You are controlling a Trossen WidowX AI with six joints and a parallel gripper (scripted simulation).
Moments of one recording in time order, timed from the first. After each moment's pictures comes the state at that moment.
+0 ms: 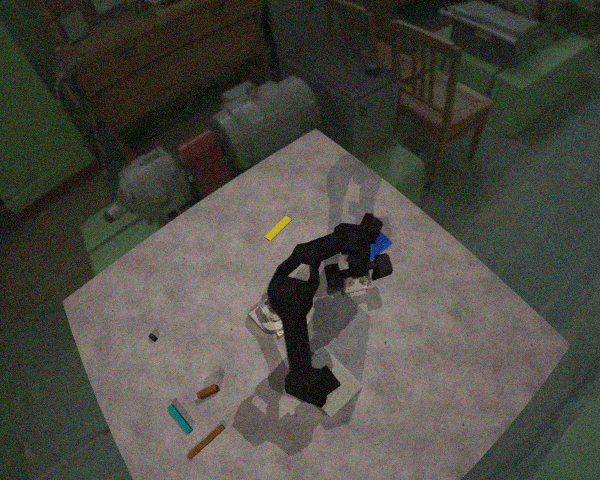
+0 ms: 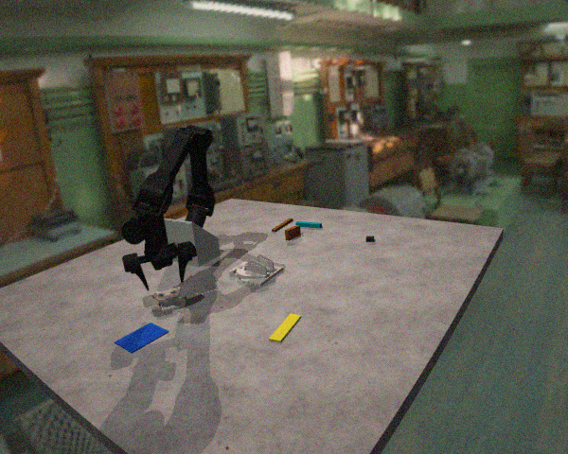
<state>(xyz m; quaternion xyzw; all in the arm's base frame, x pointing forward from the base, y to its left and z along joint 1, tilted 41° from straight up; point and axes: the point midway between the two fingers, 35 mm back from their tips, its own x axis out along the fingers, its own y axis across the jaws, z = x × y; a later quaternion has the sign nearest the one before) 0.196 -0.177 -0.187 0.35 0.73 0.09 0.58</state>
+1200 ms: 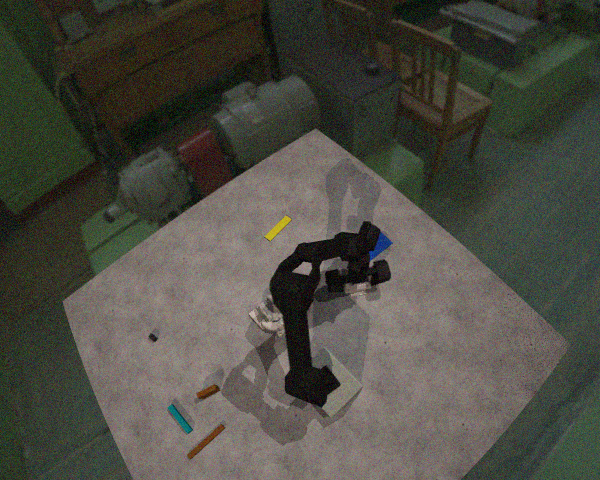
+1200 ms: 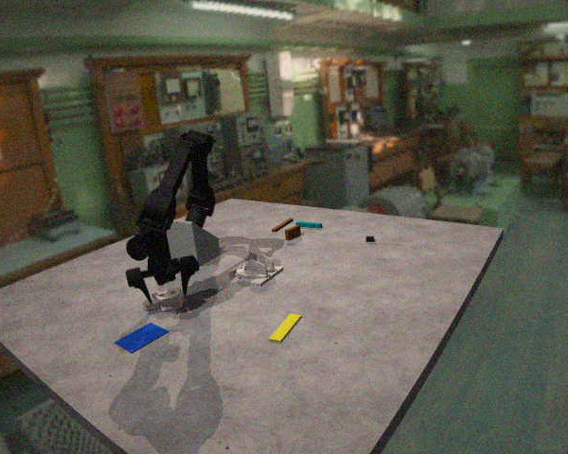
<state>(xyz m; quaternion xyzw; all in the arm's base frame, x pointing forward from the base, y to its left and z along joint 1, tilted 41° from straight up) 0.194 -0.152 -0.219 0.35 0.73 0.09 0.58</state>
